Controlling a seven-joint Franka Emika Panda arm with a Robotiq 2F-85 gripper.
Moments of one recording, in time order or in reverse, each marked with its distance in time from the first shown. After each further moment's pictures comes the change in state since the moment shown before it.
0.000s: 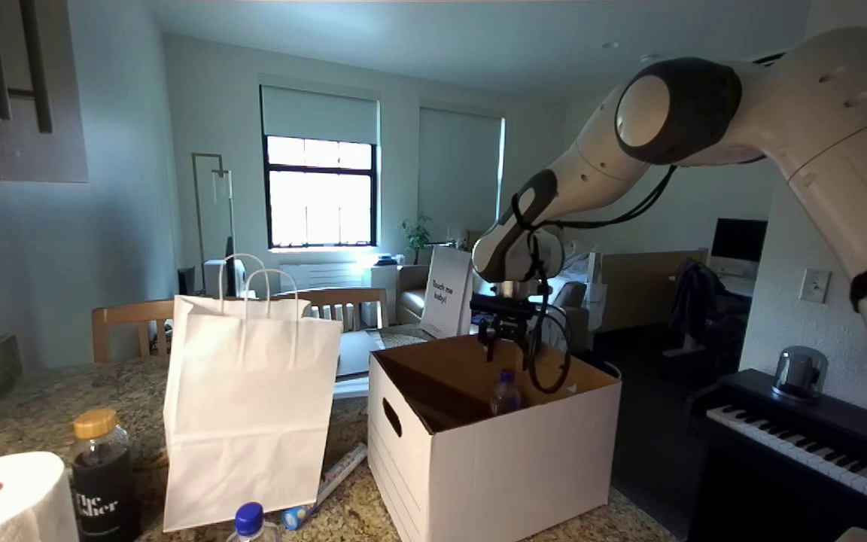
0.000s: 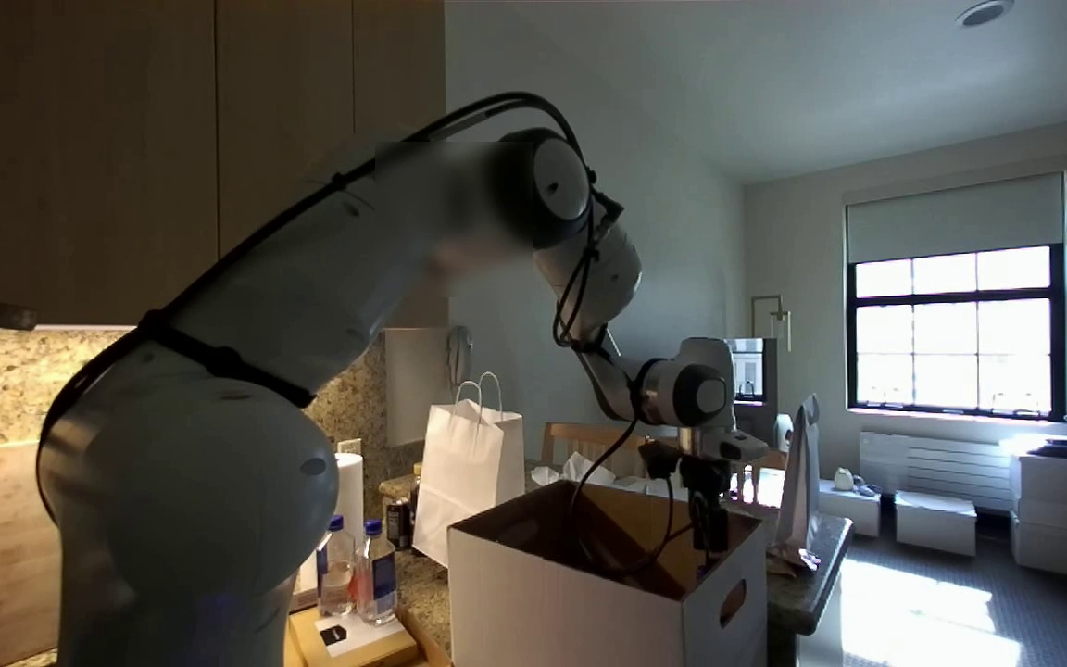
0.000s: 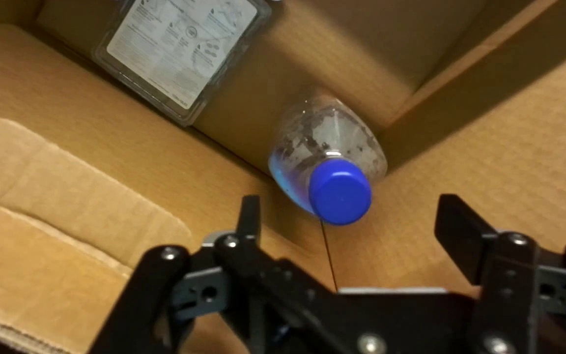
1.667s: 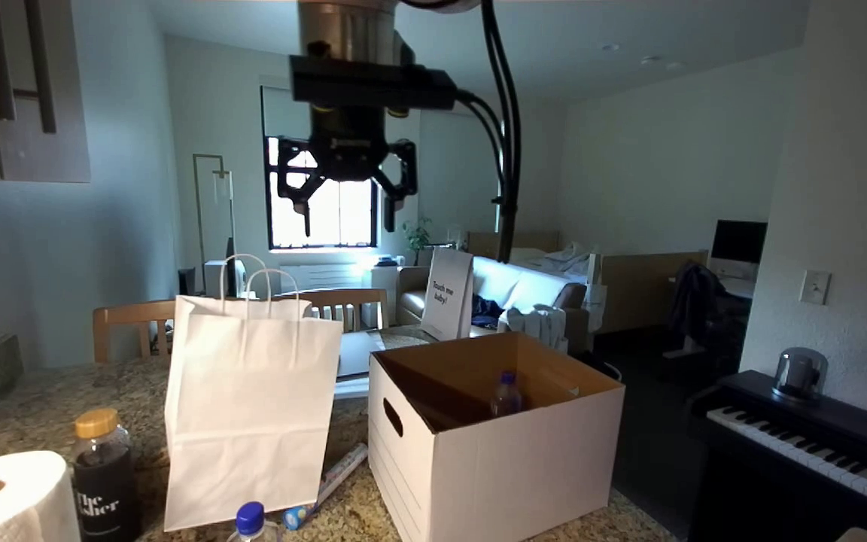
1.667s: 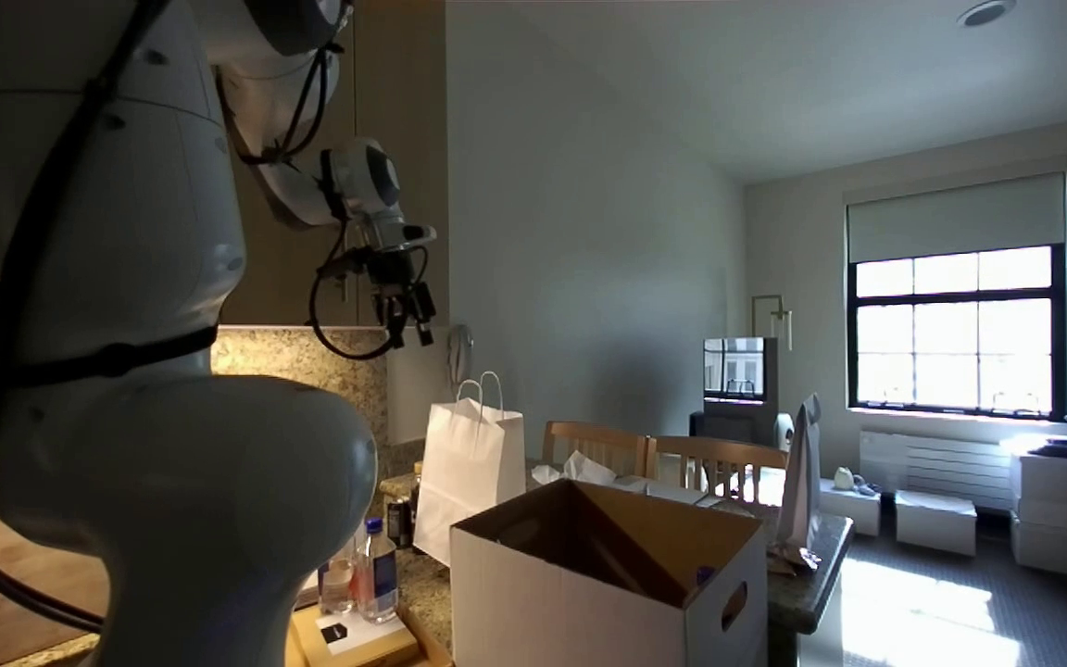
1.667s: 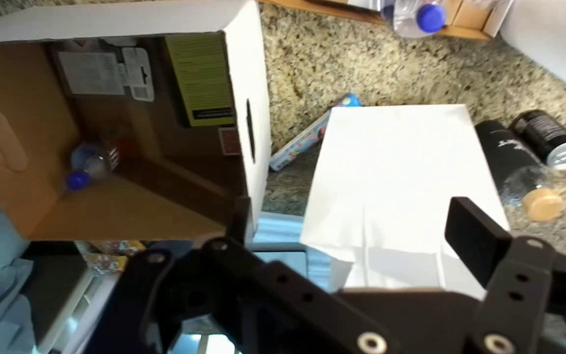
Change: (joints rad) arm 0.363 -0.803 0.519 -0.248 -0.267 -0.385 0.067
